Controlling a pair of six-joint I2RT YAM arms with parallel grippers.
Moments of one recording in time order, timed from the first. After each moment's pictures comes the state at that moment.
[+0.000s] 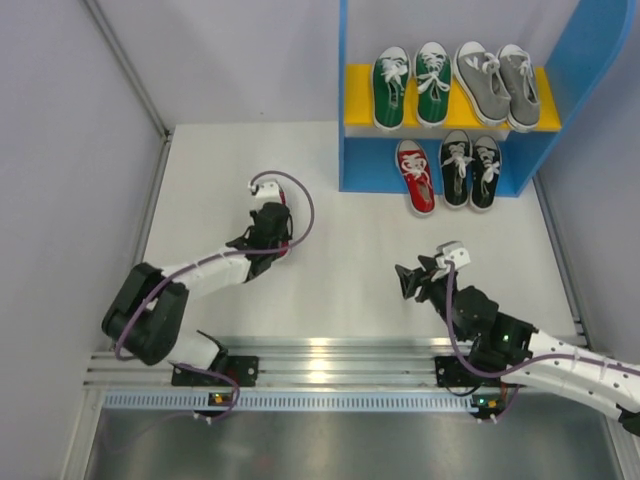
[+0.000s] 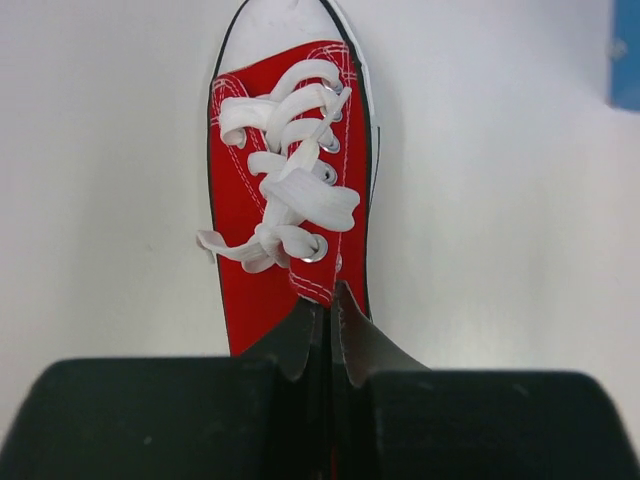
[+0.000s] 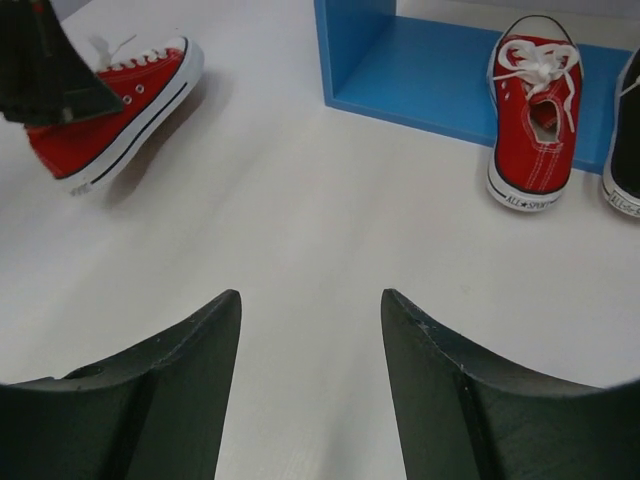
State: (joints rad) left arm -0.49 1.51 0.72 0.23 -0.51 -0.37; right arm 1.12 0.42 0.25 0.05 0.66 0.17
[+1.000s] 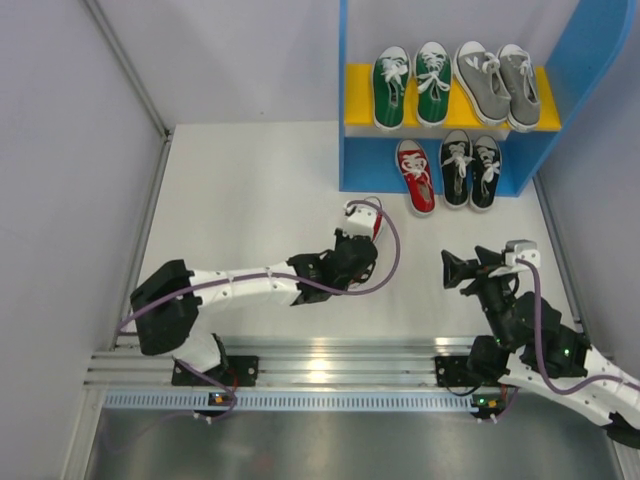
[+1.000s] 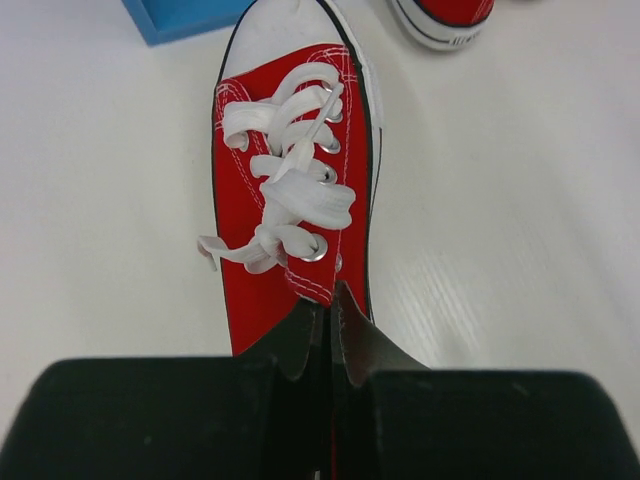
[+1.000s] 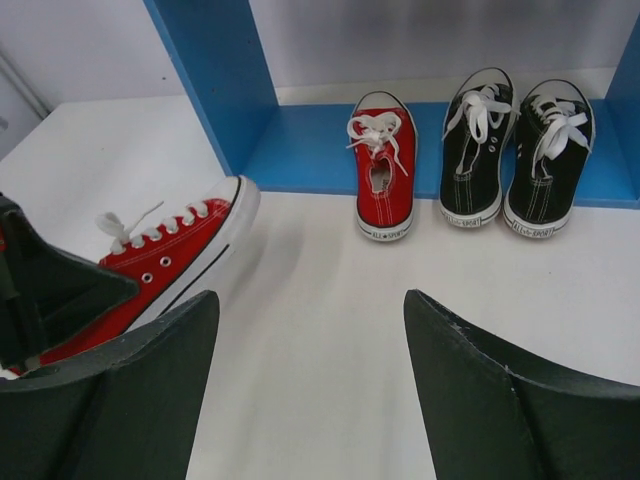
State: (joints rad) left arm -1.15 1.53 1.00 -0.07 -0.63 -0.49; right arm 1.12 0.09 0.47 -0.37 0.91 0.16
